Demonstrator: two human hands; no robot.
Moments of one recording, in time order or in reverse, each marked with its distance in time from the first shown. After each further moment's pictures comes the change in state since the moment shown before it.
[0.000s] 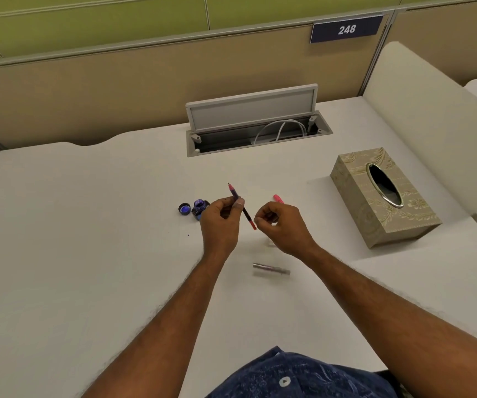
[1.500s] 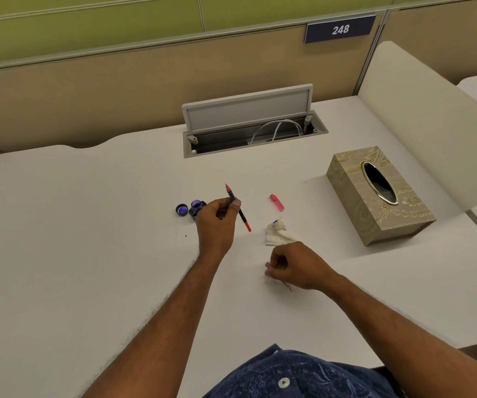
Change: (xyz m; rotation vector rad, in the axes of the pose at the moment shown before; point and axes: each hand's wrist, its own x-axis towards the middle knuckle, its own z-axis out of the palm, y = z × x) left_hand 0.004 -0.004 0.000 0.048 0.005 0.002; right_hand -0.056 0.040 -0.014 -0.347 -0.391 0.116
